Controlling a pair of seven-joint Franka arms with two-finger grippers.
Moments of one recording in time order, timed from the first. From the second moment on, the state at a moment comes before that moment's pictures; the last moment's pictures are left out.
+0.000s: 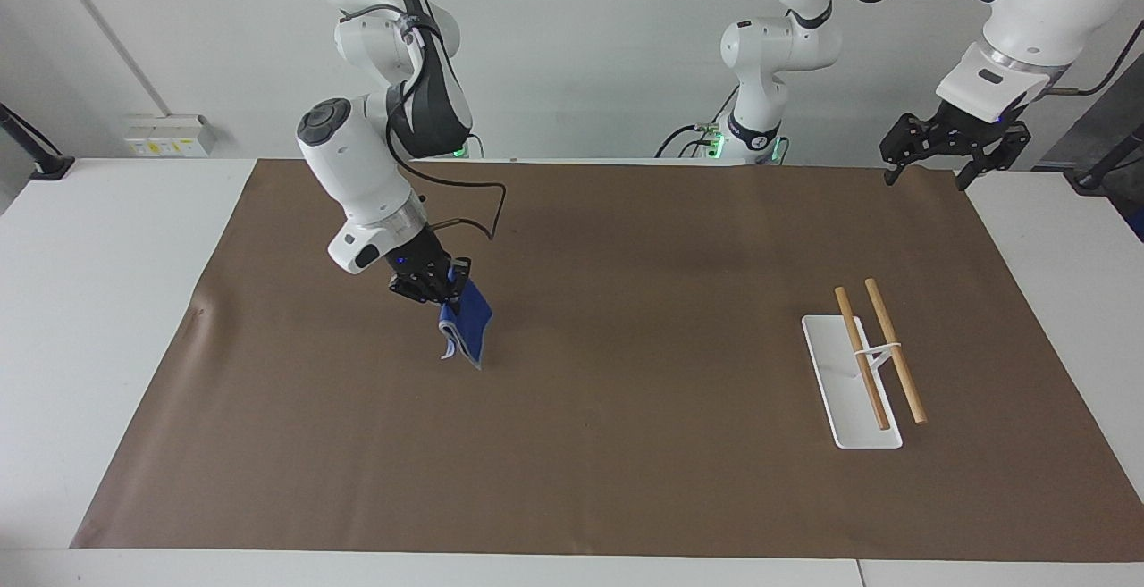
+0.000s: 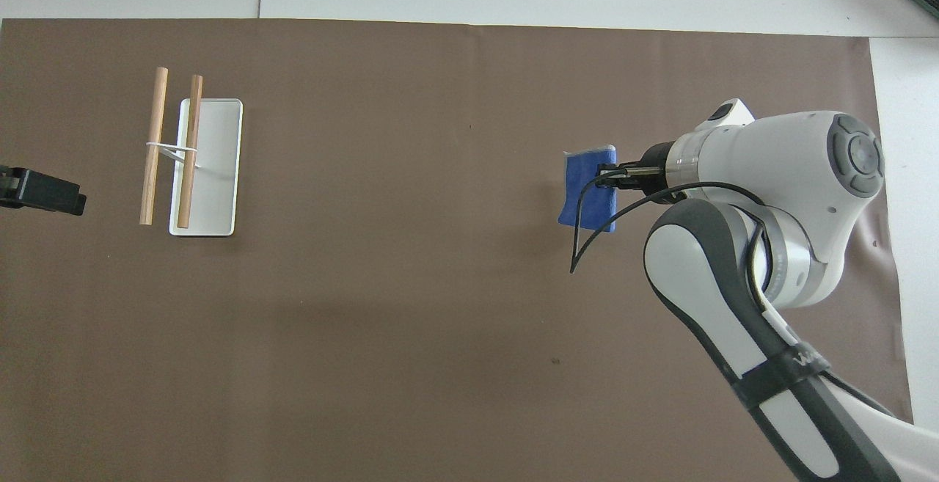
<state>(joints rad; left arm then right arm) -0.02 -0.02 -0.03 -1.55 0.03 1.51 0.15 0.13 0.14 0.11 -1.95 0.45 2.30 -0.01</state>
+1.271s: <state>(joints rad) -0.19 -0.14 -0.05 -1.84 -0.29 1.83 -0.69 0.16 0.10 0.29 -1.90 1.65 2.30 -0.19</state>
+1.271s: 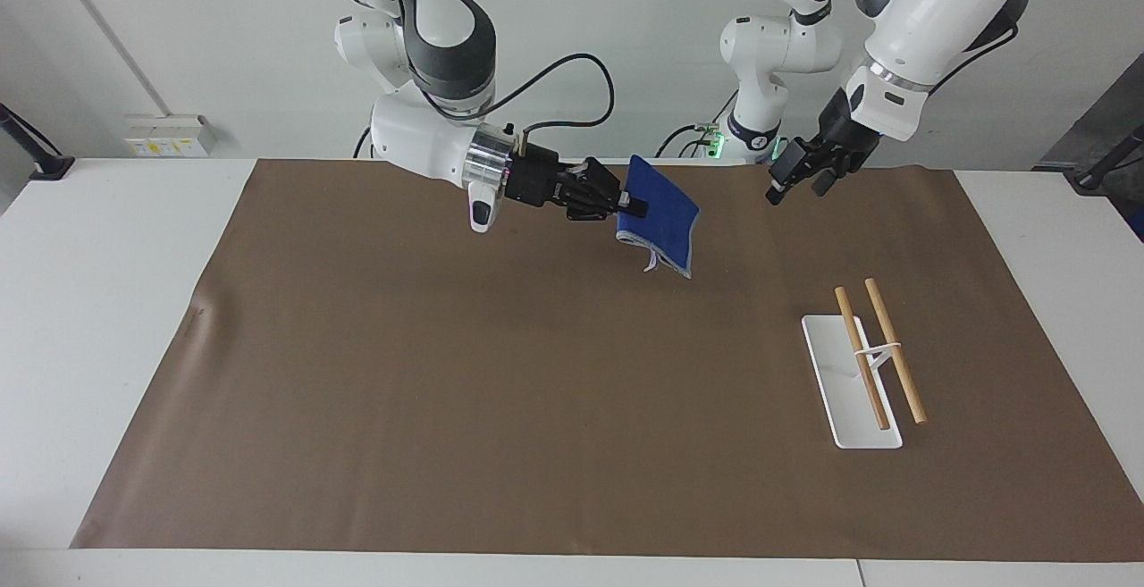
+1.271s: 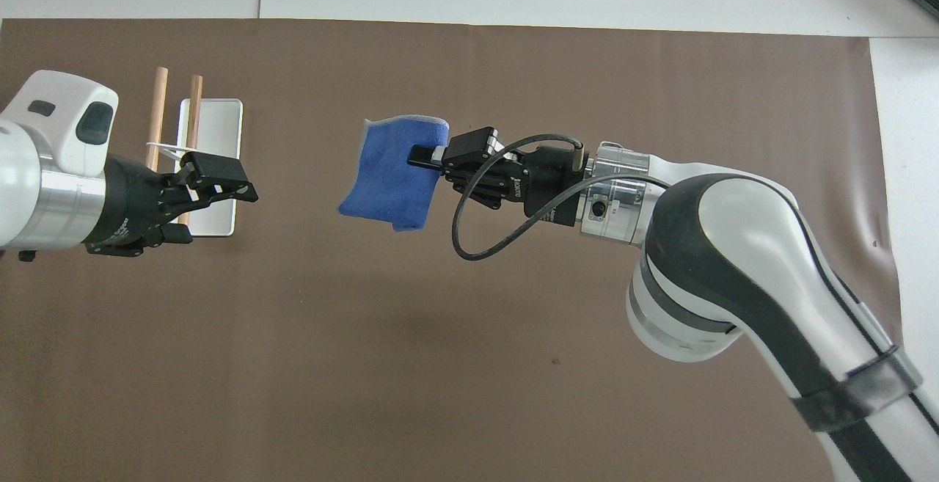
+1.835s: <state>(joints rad) -0.41 -0.22 -0.05 -2.06 -0.32 2.28 -1.43 0.16 0.09 0.29 -1.93 1.66 2.30 -0.20</state>
